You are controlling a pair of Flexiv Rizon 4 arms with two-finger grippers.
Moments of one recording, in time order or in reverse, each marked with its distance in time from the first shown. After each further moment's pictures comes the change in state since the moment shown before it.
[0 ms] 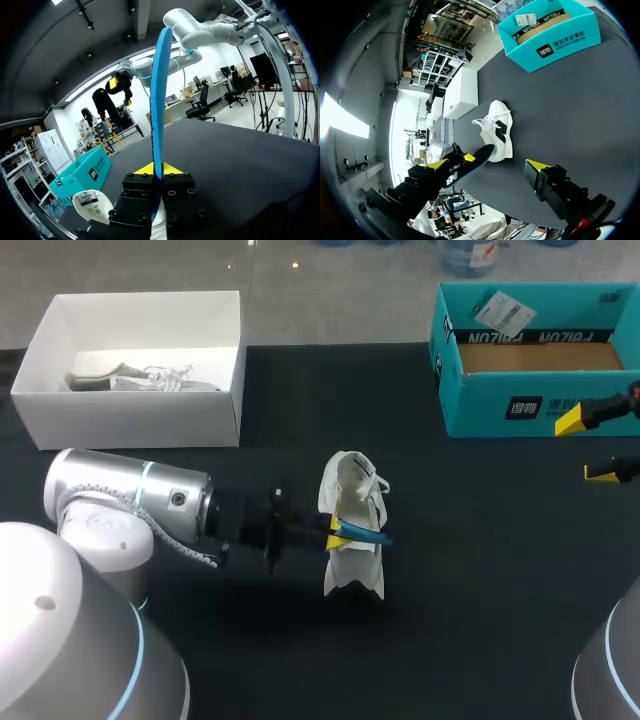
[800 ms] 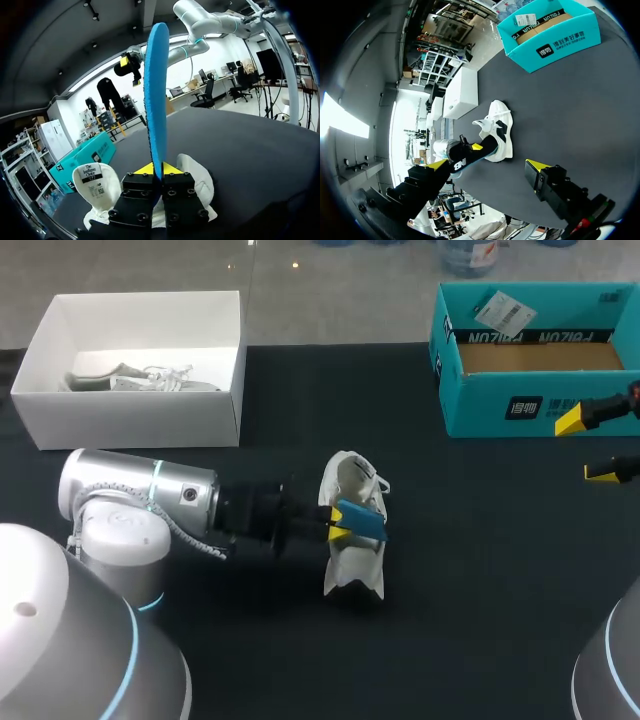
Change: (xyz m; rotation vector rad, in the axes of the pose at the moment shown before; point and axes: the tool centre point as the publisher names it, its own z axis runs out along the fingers) left arm -0.022 0.053 0.004 -0.071 -0.043 -0.038; right arm 0.000 0.000 0.000 0.000 0.000 0.000
